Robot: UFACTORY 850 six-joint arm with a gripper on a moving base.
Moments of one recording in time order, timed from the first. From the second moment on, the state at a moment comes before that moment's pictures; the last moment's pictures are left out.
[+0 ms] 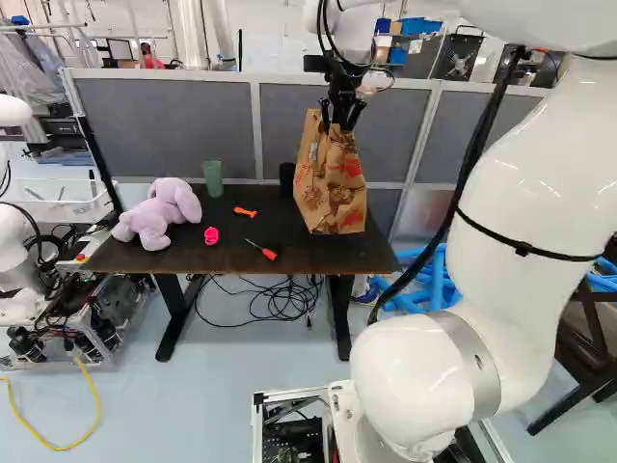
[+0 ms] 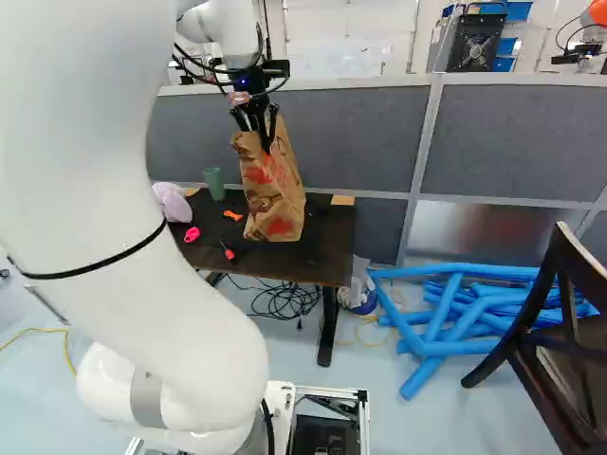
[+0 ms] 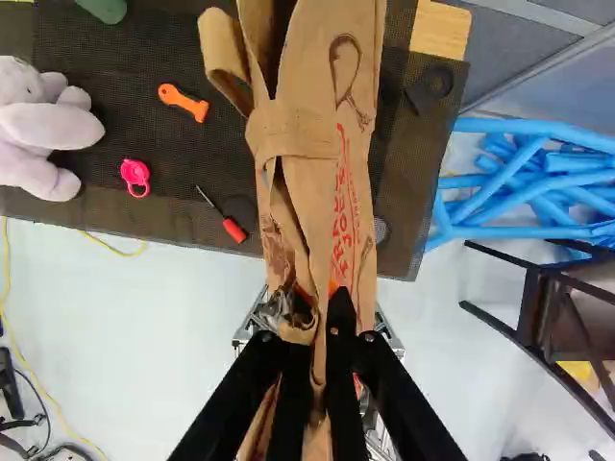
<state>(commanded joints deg) 3.2 -4.4 -78.5 -0.1 -64.3 0.0</state>
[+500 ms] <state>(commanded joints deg) 3.3 -6.1 -80.4 -0.1 -64.3 -8.5</state>
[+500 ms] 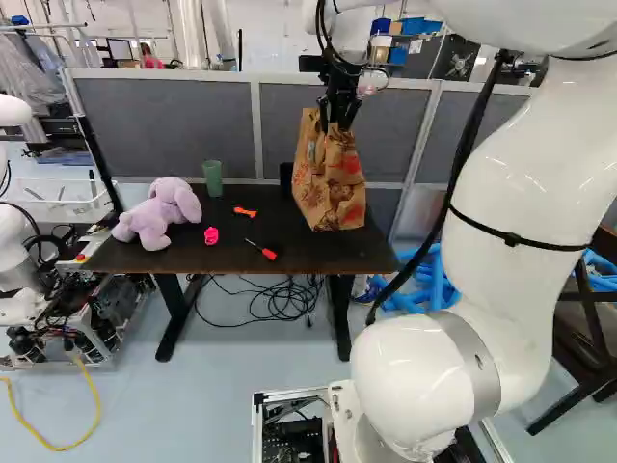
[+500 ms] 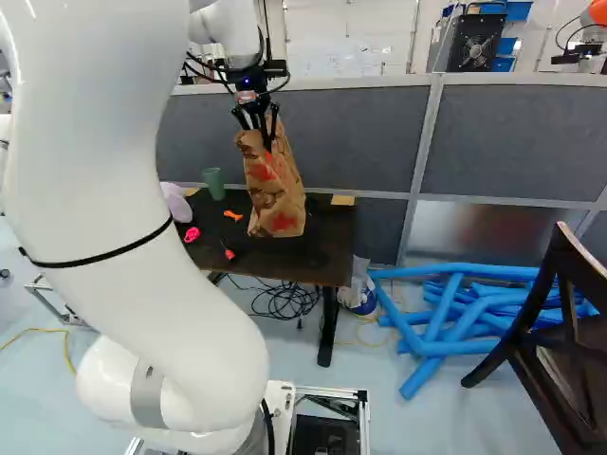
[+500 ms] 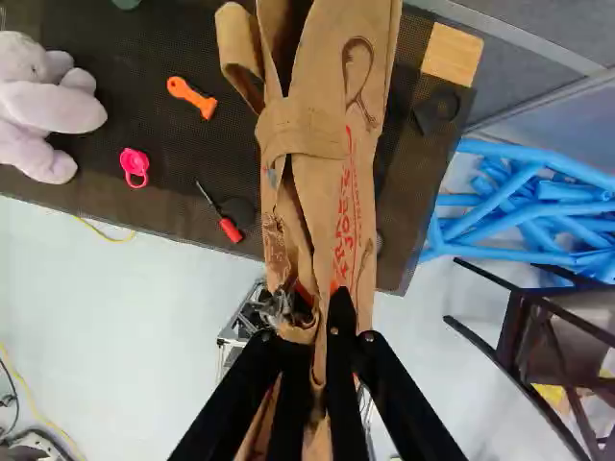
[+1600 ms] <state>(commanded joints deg) 3.3 -6.1 -80.4 -0.1 -64.3 -41.5</state>
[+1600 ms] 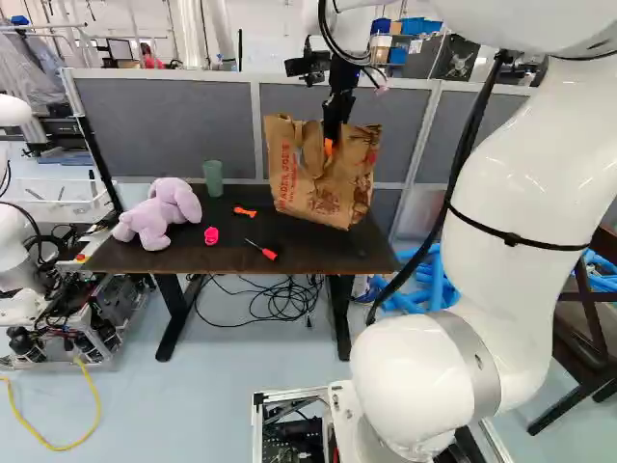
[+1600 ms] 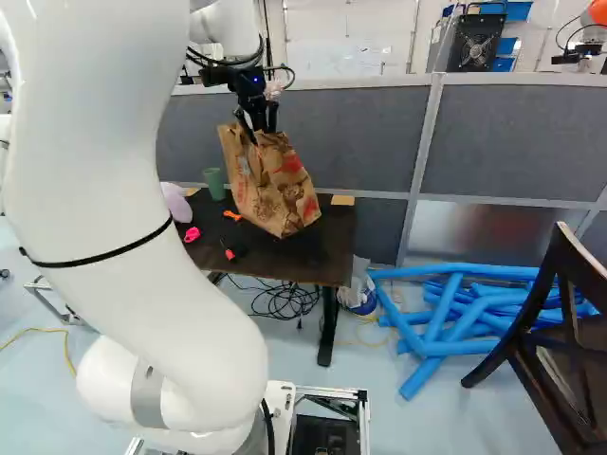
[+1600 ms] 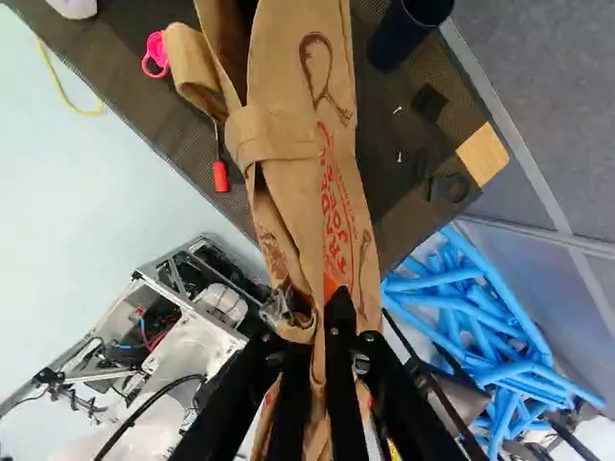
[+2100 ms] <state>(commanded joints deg) 2.0 -13.1 -85.2 2.9 -64.3 -46.3</state>
